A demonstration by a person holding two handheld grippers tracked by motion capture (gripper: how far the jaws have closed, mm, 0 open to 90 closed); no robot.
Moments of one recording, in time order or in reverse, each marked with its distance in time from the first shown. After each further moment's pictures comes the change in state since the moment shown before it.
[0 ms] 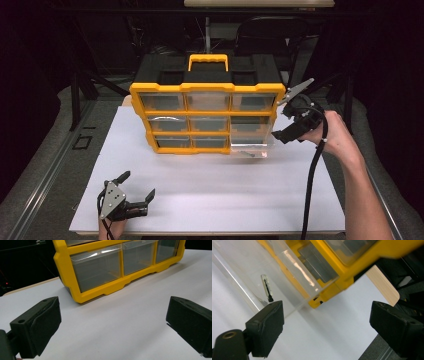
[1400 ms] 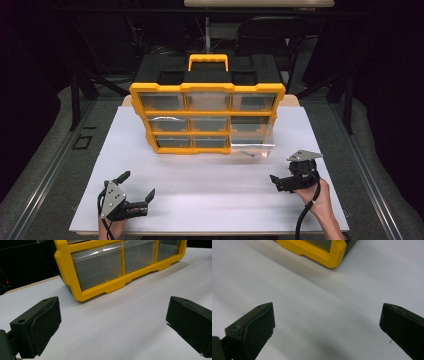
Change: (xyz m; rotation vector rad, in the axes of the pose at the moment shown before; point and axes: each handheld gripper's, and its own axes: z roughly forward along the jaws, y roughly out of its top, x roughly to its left) left arm 0.001 -0.001 0.001 0.010 0.004 0.000; right arm 0.060 -0.153 0.114 -0.199 -0.008 0.338
